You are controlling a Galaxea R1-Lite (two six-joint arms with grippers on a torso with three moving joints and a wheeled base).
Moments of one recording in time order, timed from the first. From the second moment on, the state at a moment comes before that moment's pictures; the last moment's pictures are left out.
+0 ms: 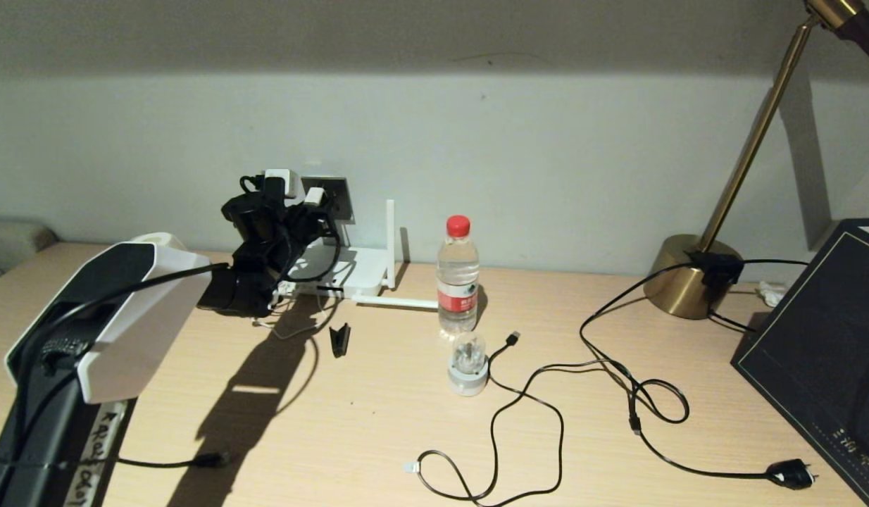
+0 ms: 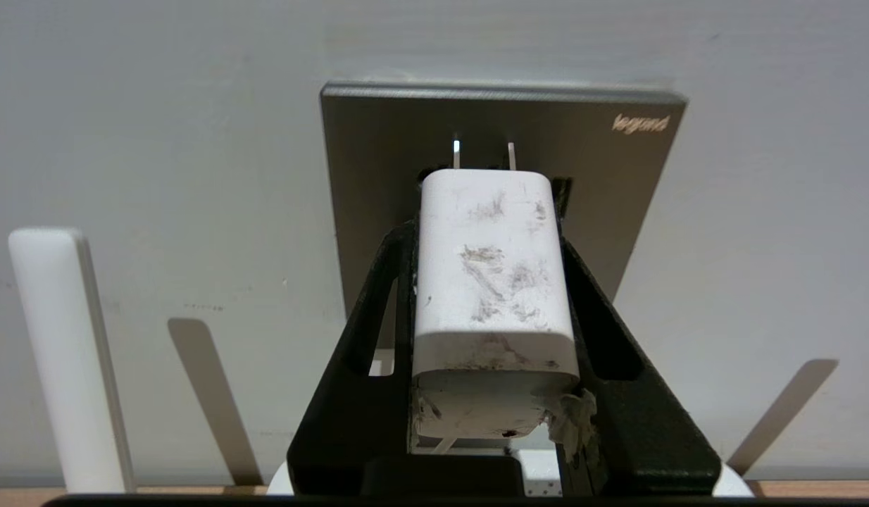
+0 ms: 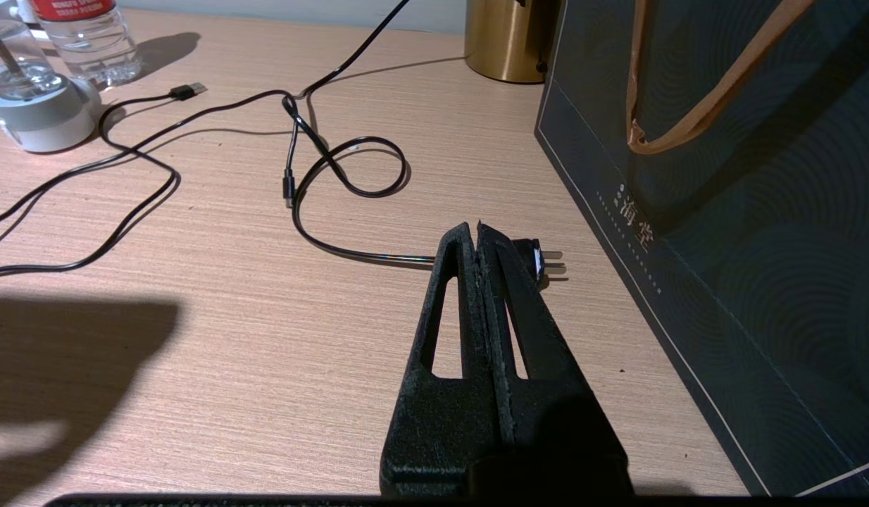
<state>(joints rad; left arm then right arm) -0.11 2.51 -1.82 -0.93 -0.03 0.01 -0.01 0.00 0.00 -0.01 0.01 -0.01</state>
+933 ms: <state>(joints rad) -0.11 2.53 -1.82 -0.93 -0.03 0.01 -0.01 0.00 0.00 -0.01 0.01 -0.01</state>
